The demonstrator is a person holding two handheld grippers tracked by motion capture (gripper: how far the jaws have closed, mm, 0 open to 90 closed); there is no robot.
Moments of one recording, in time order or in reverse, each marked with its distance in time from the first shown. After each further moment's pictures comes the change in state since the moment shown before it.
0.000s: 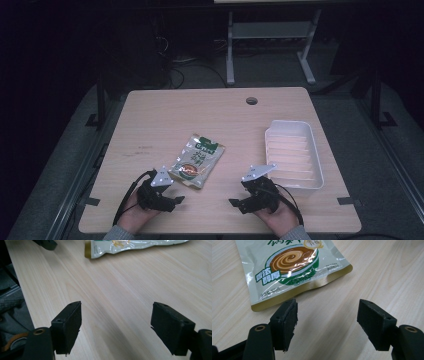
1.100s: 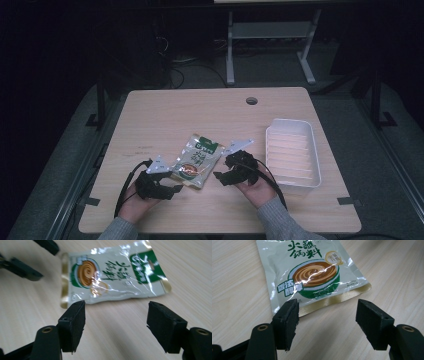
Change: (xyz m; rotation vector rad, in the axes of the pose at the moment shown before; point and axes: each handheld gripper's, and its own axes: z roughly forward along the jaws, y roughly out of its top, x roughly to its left) left arm 0.025 0.008 0.000 -0.057 0.003 -0.081; right arm -0.012 0.071 0.024 -0.010 -0.124 -0.030
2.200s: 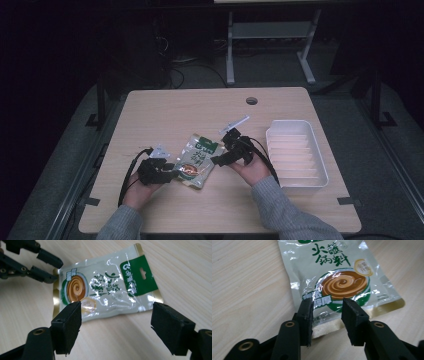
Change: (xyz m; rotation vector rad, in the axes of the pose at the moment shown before) left arm 0.030 0.020 0.018 0.047 0.033 -0.054; right arm -0.038 0.045 0.018 0.073 0.093 0.086
